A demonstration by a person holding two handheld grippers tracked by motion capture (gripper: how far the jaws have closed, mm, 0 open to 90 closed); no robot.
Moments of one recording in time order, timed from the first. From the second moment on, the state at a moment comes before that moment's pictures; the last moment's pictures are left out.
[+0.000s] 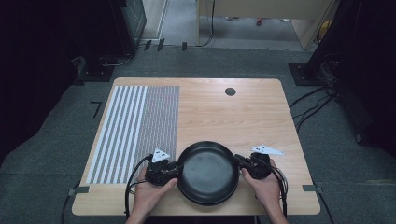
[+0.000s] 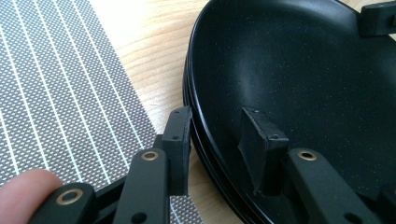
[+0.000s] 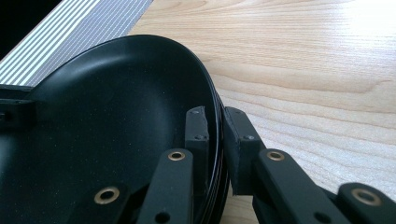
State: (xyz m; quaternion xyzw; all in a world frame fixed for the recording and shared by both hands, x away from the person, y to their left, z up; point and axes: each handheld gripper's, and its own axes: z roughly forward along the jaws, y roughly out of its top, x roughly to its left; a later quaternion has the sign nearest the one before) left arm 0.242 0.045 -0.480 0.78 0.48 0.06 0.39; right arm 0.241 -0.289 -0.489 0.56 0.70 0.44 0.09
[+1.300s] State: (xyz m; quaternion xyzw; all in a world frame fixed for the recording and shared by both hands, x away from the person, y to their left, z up) left arm 0.242 0.070 -0.462 0.79 0.48 0.04 0.38; right arm 0.238 -0.277 -0.496 0.57 0.67 0.47 0.02
